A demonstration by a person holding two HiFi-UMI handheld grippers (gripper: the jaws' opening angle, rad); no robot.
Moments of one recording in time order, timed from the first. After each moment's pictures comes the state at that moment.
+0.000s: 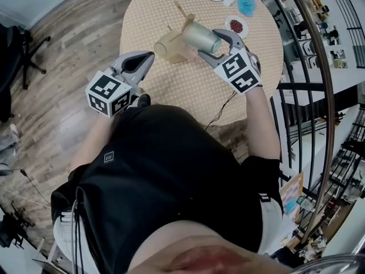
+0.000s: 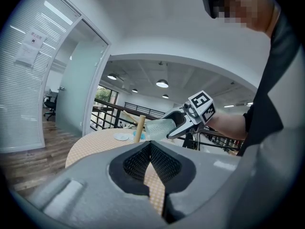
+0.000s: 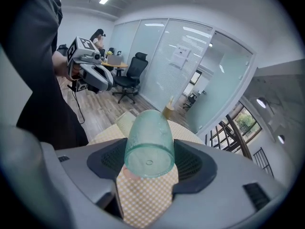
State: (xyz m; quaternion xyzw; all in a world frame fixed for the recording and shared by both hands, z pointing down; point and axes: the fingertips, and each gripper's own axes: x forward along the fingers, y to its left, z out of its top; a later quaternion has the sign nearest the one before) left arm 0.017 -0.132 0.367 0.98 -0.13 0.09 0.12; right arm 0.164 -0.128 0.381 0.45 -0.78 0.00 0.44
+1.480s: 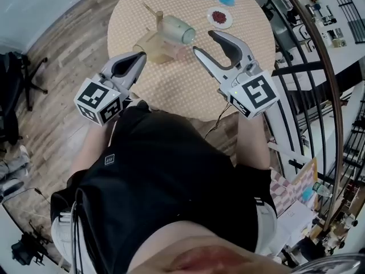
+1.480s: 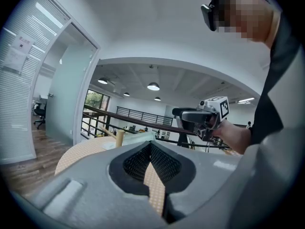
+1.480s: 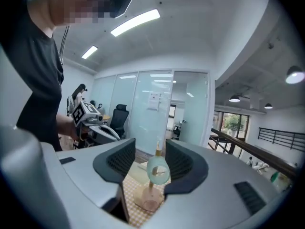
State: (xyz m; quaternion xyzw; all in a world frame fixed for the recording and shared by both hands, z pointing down) left arm 0.055 -0.092 0.323 0.99 -0.08 0.07 0.09; right arm 0.164 -0.041 0.261 0.56 -0.82 -0.03 0.13
